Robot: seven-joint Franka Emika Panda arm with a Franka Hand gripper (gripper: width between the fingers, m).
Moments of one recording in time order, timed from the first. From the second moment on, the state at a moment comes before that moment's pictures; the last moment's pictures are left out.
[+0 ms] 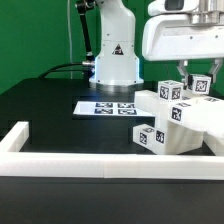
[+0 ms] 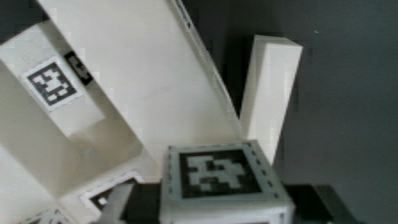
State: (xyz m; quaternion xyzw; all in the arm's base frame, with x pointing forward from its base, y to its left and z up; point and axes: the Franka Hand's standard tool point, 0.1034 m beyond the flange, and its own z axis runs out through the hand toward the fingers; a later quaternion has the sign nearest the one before) arm 0.534 0.116 0.118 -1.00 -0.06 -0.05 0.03
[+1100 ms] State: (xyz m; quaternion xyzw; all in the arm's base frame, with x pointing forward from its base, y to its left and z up) arm 0.535 0.118 0.118 -0.94 0.34 -0.04 0.07
